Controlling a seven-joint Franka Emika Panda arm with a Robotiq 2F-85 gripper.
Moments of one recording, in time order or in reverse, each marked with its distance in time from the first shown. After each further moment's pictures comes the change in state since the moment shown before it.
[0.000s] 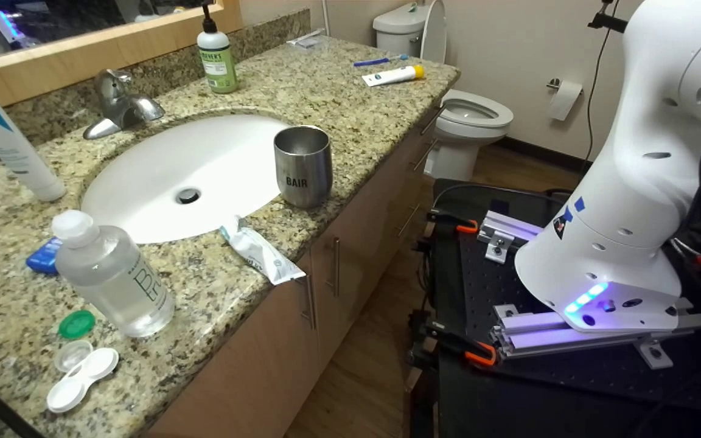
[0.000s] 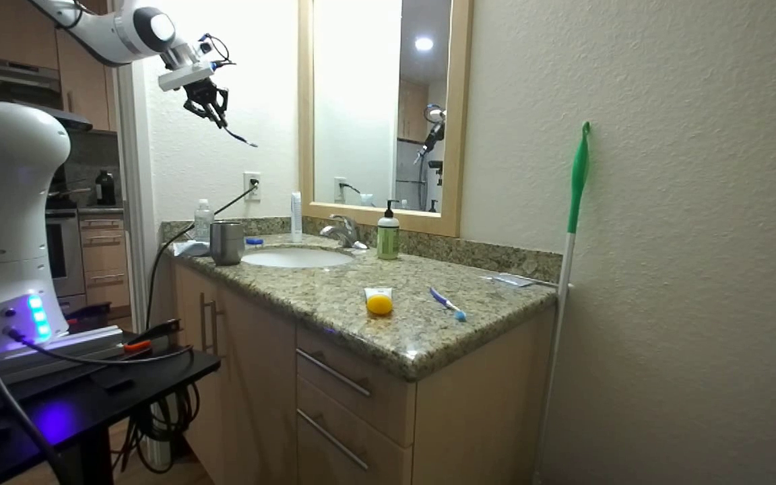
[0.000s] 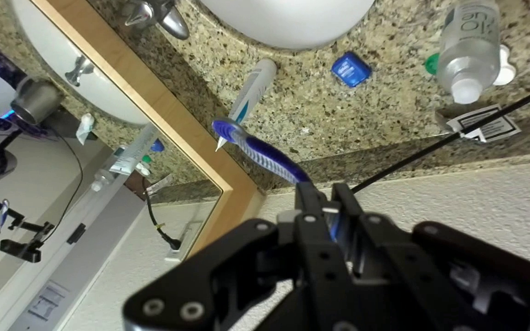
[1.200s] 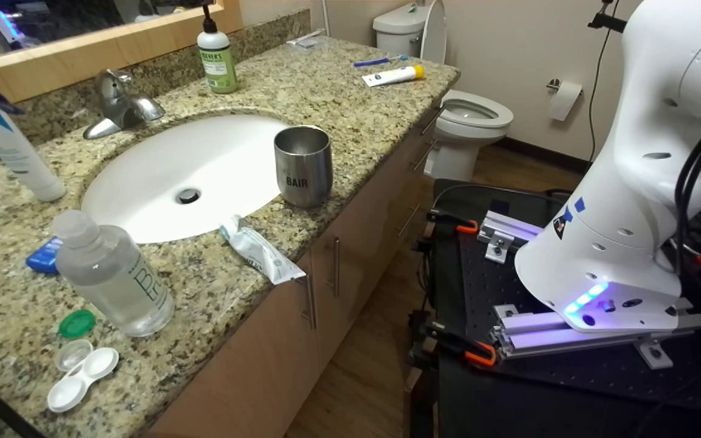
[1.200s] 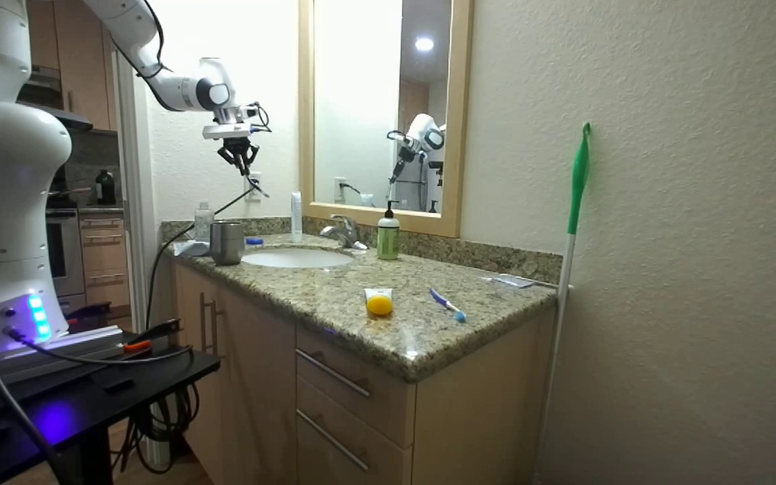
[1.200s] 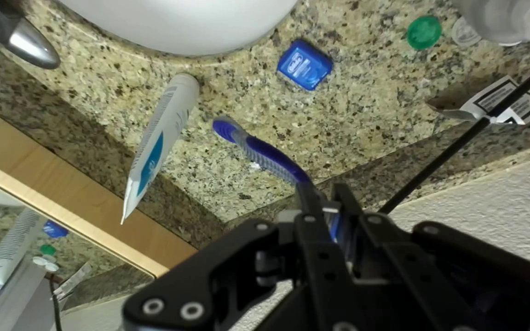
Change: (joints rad) arm 0.012 0.605 0.001 0.384 0.249 0.003 -0.057
